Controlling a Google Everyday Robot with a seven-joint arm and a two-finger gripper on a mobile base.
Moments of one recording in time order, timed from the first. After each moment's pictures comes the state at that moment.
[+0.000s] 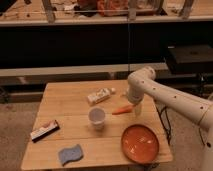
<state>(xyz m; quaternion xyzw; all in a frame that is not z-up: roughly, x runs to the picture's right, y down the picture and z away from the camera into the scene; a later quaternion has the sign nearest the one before) 0.151 0.093 0.839 -0.27 -0.12 -0.25 0.92</state>
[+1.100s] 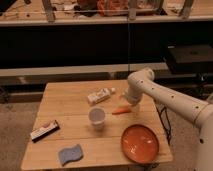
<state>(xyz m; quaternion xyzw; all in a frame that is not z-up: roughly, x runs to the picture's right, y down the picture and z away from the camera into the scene) 0.143 0.100 0.858 -0.28 -0.13 -0.22 0.92</state>
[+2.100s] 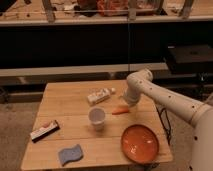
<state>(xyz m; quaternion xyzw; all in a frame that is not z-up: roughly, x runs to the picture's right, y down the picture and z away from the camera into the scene) 0.136 0.107 0.871 -0.29 -0.14 -0.21 0.92</state>
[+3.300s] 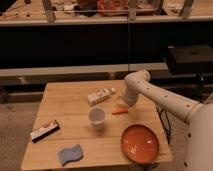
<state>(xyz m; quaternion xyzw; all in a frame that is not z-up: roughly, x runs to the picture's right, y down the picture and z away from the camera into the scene) 0.129 0.110 0.885 -0.29 -0.15 -0.21 0.92</state>
